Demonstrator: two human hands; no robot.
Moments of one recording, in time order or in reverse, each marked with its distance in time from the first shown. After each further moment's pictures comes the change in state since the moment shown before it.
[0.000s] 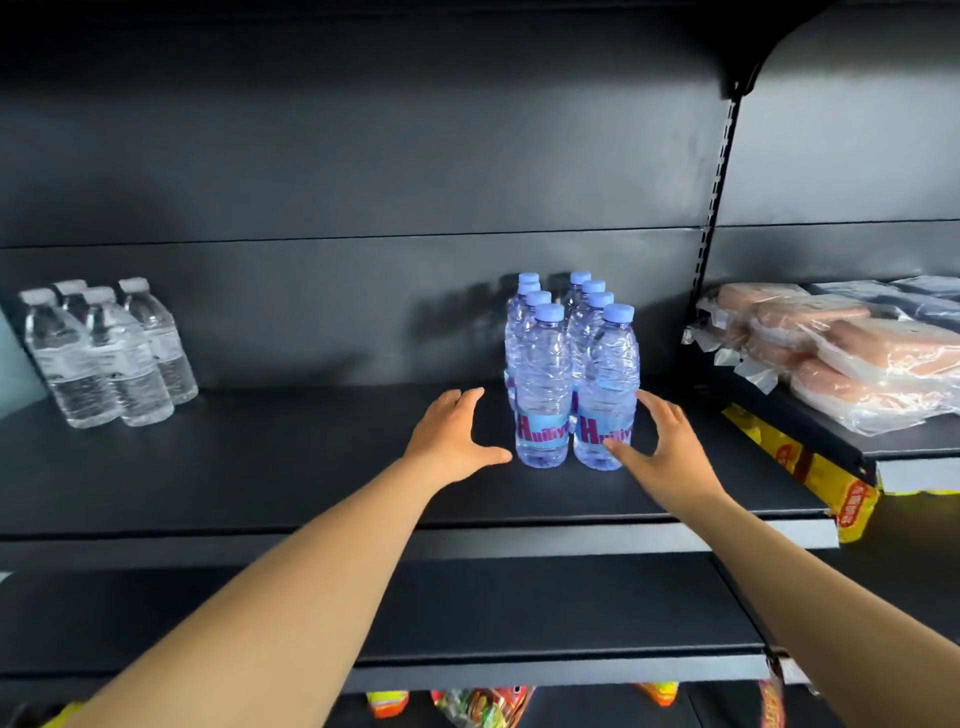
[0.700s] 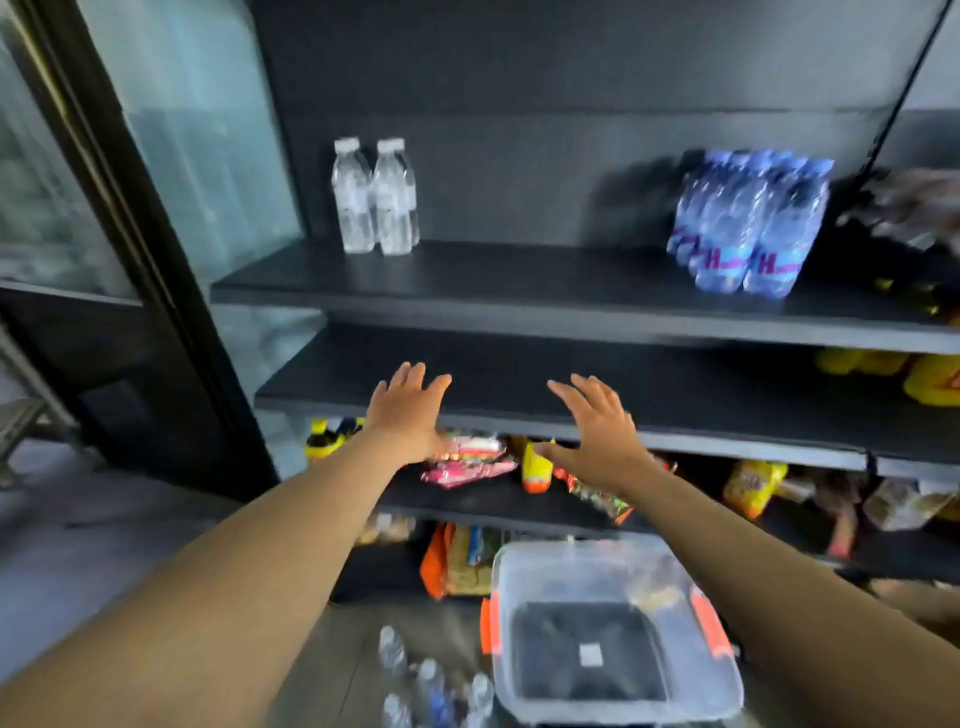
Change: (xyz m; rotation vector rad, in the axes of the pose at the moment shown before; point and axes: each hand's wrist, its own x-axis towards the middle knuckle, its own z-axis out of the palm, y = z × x) left_hand -0.369 -0.241 -0.100 0.465 -0.097 -0.165; right_hand -0.326 -0.219 0.181 -0.298 -0.429 -0.228
